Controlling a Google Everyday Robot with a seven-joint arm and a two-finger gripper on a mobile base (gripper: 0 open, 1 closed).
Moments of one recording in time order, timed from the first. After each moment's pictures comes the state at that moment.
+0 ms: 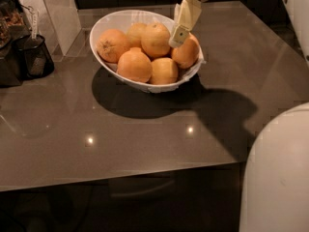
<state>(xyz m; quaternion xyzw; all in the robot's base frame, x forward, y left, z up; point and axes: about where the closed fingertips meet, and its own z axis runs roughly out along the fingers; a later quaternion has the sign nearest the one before) 0.646 -0.052 1.000 -0.70 0.66 0.08 0.27</state>
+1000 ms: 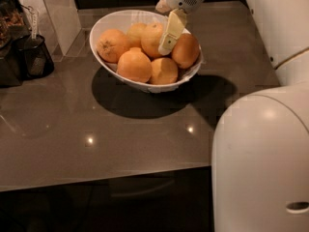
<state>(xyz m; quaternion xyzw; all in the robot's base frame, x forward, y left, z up) 0.672 -0.028 0.960 -0.69 0.67 0.13 0.25</state>
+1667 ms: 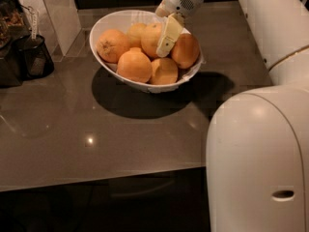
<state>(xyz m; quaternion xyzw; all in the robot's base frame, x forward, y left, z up) 0.682 -0.024 0.945 -0.68 0.68 0.14 0.24</state>
